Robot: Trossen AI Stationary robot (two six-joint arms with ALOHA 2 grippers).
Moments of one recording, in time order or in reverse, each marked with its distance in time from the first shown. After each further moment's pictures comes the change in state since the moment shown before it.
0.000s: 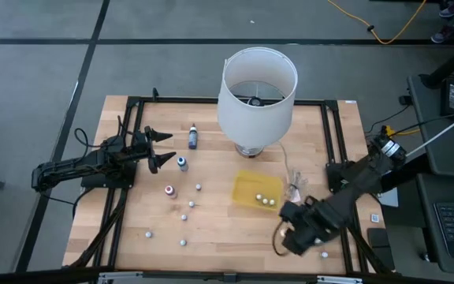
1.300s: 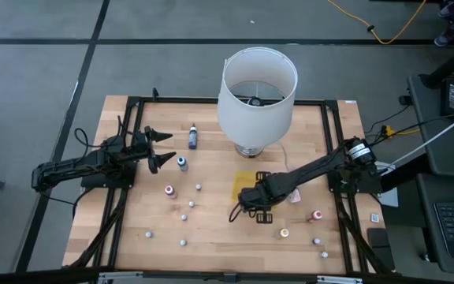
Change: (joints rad) left arm 0.000 0.000 0.000 0.000 0.000 0.000; right arm -0.424 0.245 -0.048 0.253 -0.009 -0.995
